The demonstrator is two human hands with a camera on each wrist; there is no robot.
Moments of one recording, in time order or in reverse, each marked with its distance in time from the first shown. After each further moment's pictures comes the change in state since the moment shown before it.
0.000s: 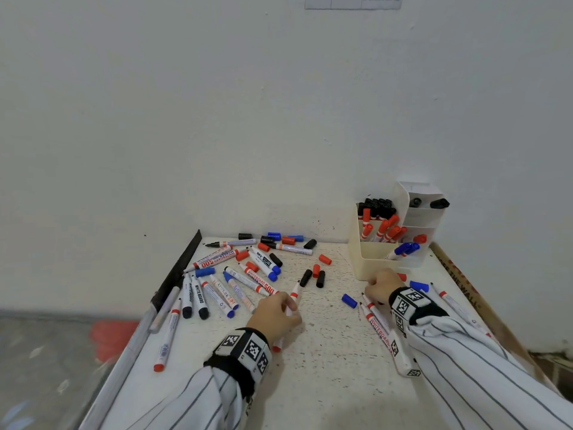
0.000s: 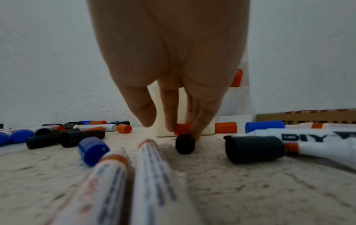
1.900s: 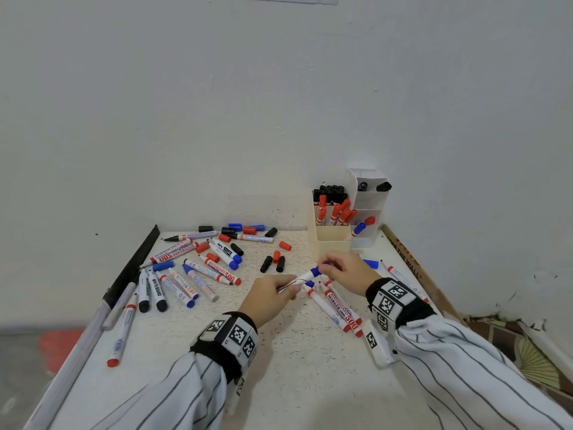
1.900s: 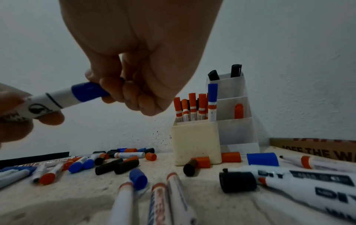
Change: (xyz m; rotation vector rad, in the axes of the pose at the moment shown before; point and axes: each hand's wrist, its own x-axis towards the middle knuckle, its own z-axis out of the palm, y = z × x) left_hand -0.017 0.052 0.029 -0.115 -0.039 0.334; right_hand -0.079 0.014 -0.027 0.322 0.017 -0.538
